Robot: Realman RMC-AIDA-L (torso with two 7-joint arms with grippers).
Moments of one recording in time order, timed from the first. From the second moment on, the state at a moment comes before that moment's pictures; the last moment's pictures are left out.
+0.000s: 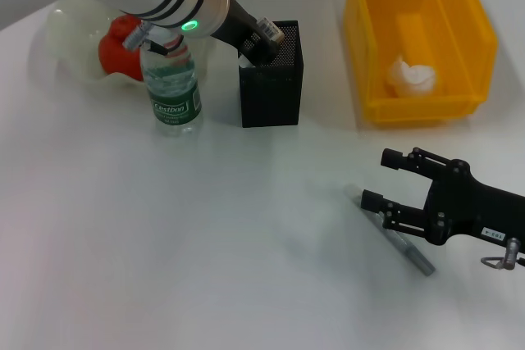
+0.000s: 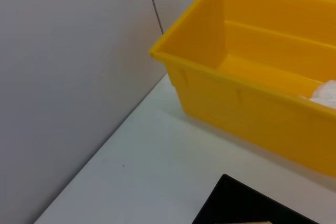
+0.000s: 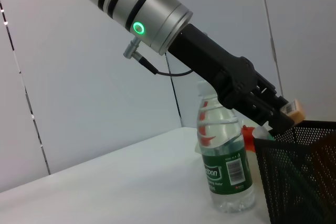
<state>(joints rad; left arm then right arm) -0.80 -2.08 1.67 1.27 2.69 1.09 -2.73 0.33 2.08 -0.72 -0.38 -1.77 -1.58 0.94</state>
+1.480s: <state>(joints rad) -0.60 -2.07 1.55 1.48 2.19 1.02 -2.38 0.34 2.08 -0.72 -0.38 -1.77 -1.57 0.94</state>
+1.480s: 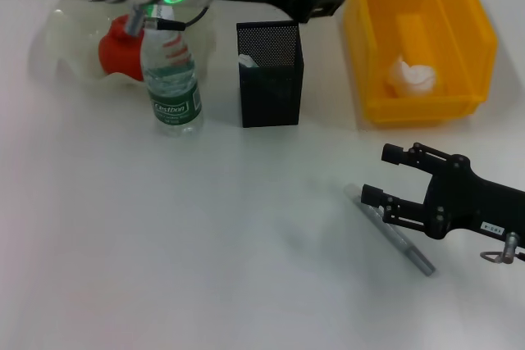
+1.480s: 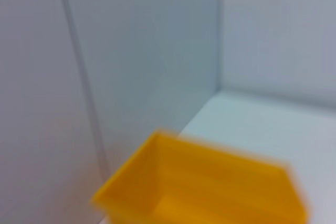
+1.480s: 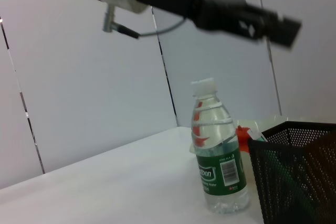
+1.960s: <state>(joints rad) -0.51 -2.07 1.30 1.28 1.63 1.32 -1.89 0.36 2.08 -0.72 -0.38 -1.77 -1.57 0.94</state>
